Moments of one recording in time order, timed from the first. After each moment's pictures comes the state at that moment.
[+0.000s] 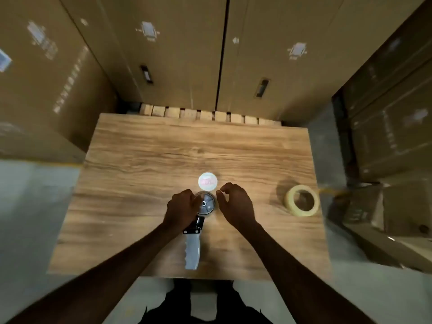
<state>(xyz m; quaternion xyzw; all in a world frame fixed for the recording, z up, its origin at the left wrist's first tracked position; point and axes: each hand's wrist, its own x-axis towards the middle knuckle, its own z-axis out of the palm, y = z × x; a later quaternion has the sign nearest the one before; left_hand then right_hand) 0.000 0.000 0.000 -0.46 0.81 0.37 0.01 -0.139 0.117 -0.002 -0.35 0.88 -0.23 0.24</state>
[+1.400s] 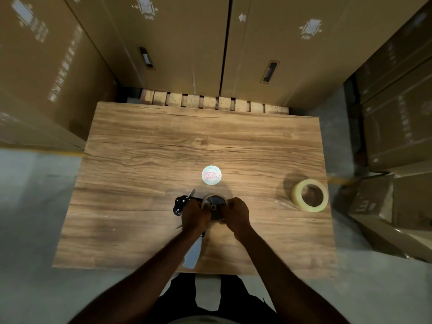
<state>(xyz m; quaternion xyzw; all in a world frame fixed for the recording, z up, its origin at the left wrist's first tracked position) -0.020 0.040 -0.028 -0.62 0.61 0.49 0.03 -0.116 0.124 -0.056 0.00 0.82 -0.37 0.44</state>
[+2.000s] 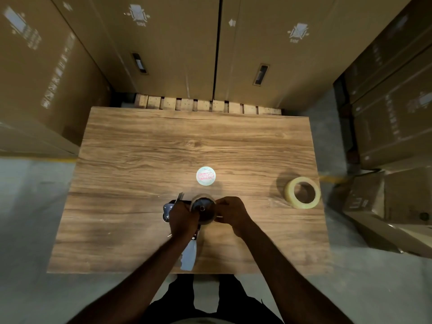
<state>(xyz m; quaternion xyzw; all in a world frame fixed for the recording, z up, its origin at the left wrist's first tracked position) -0.006 0.041 -0.014 -0.65 0.62 0.44 -0.01 -0.130 0.128 -0.035 0.04 0.71 -0.44 0.55</state>
